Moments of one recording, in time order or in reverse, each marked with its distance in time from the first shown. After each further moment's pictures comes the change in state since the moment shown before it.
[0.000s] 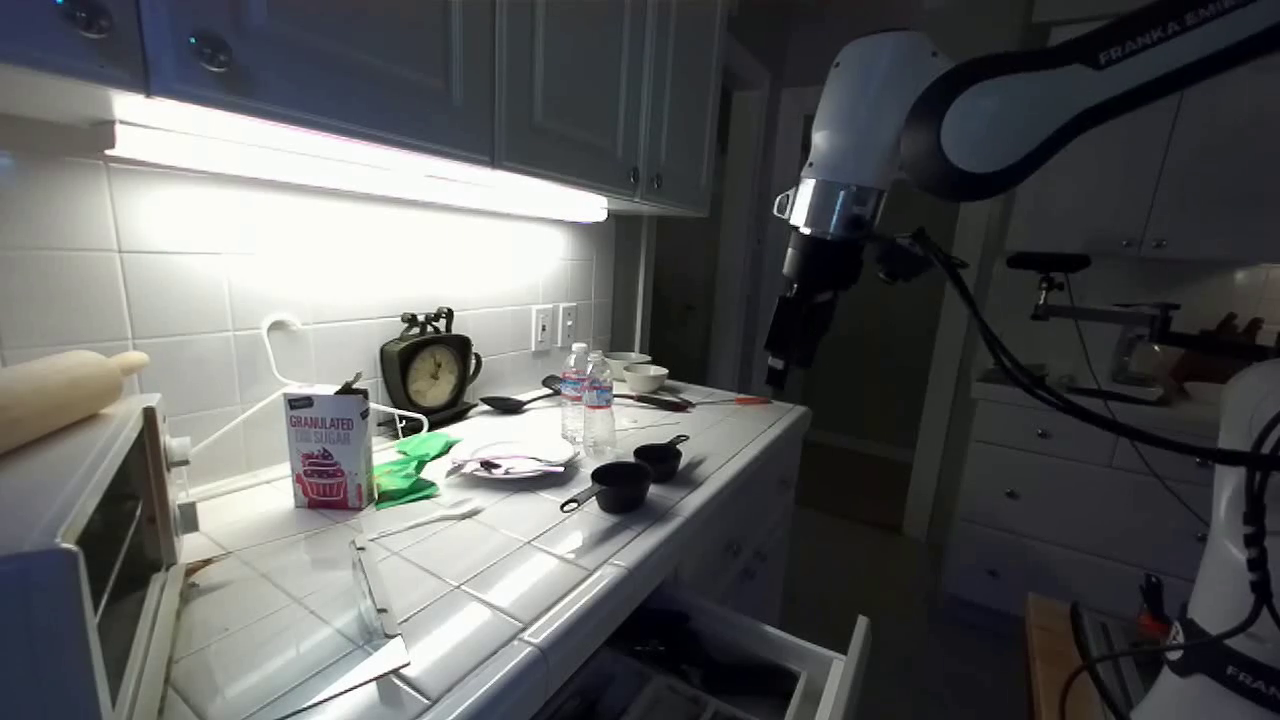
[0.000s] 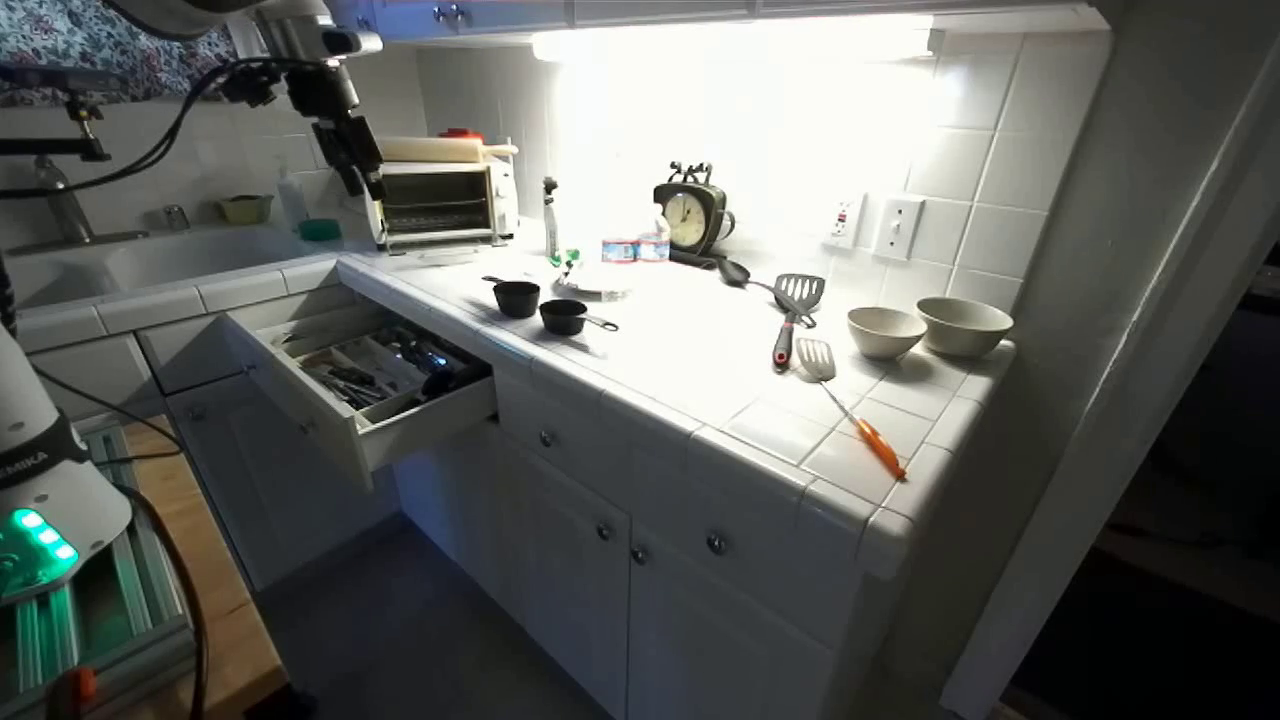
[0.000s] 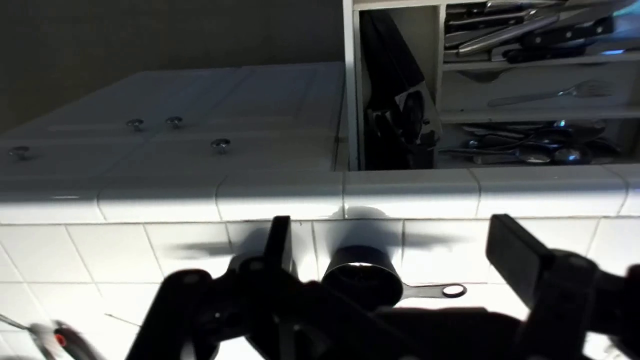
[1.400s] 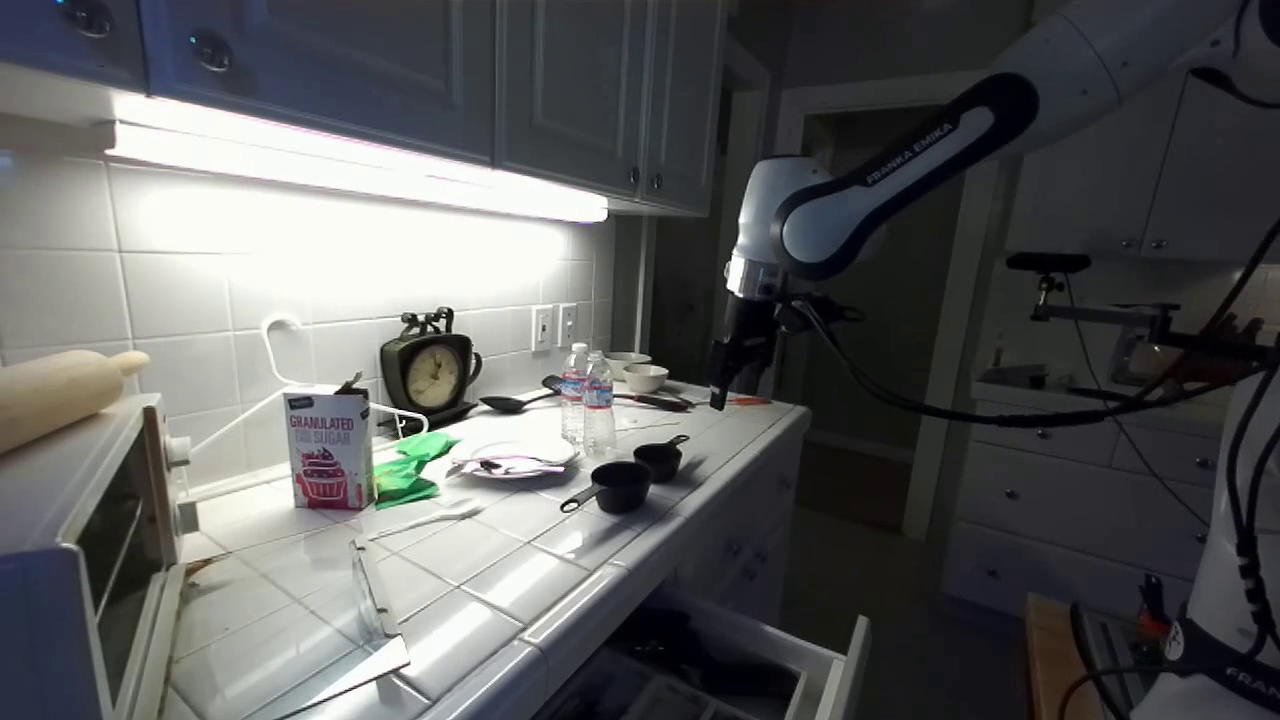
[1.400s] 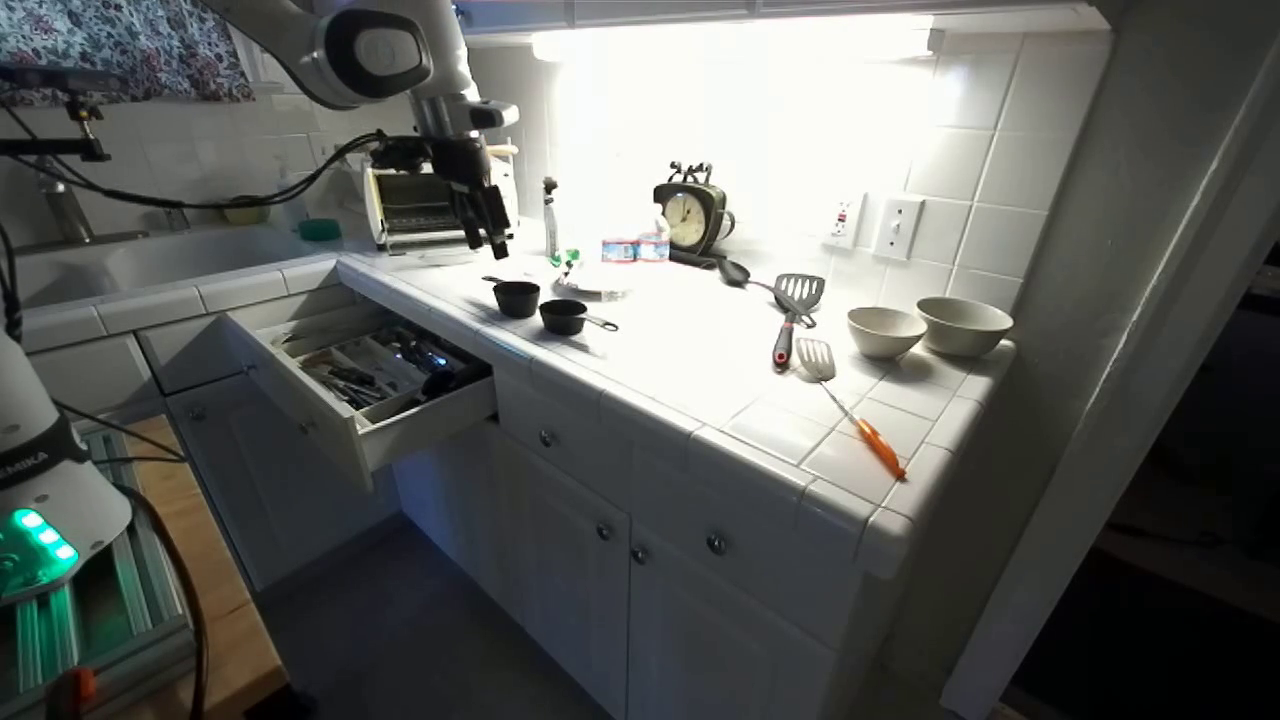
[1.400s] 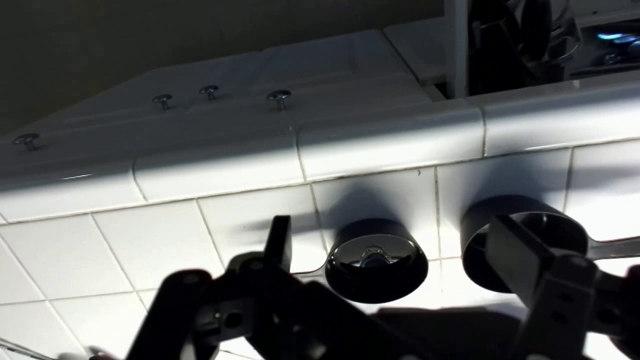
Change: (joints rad) arm -0.072 0.438 -0.199 0.230 -0.054 0.201 -0.101
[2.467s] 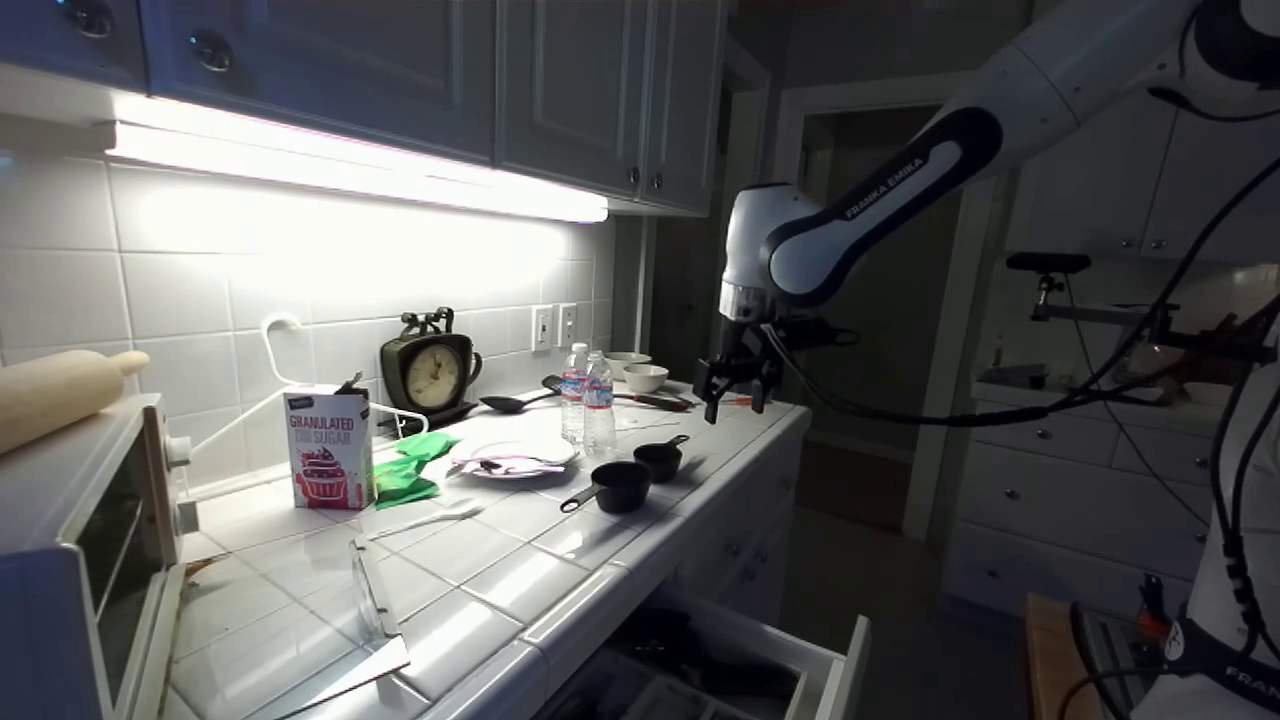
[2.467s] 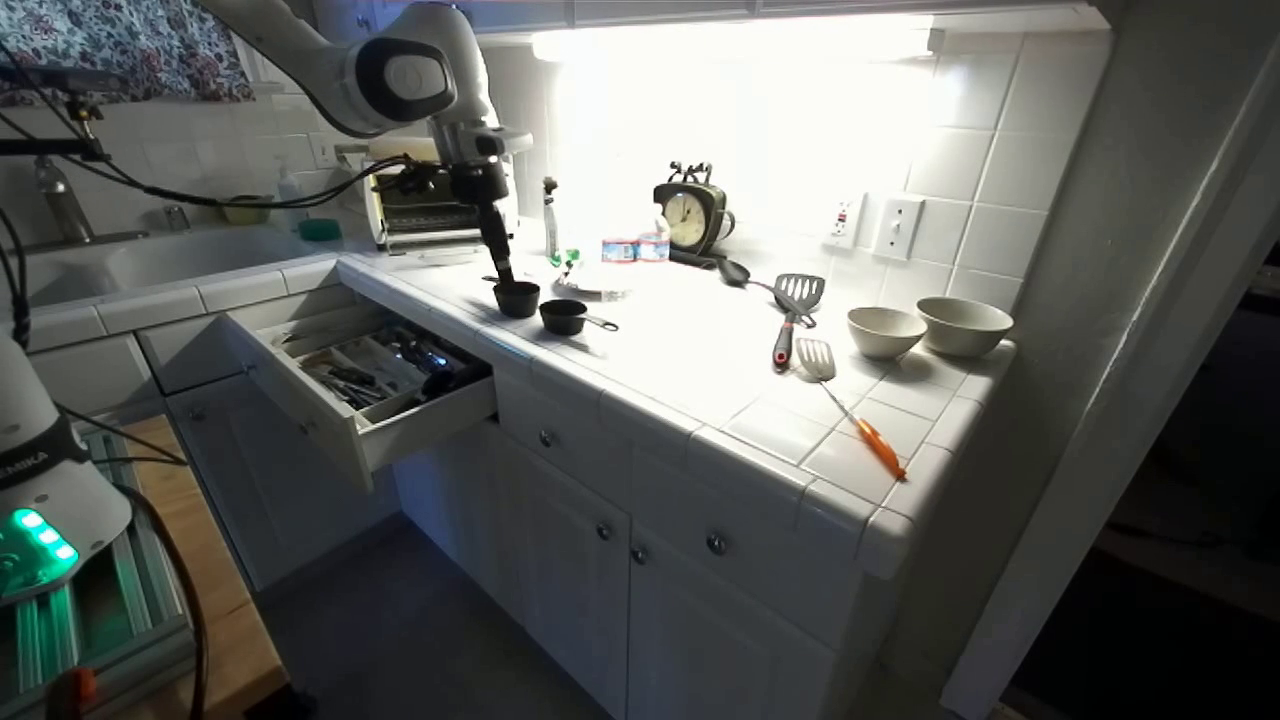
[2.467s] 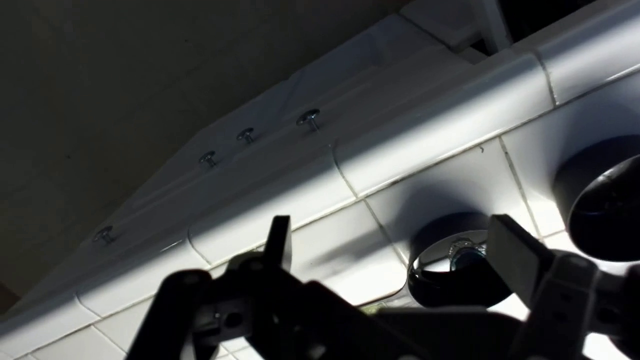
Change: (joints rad) arm -0.002 0.097 -0.023 0.040 -0.085 0.009 0.394
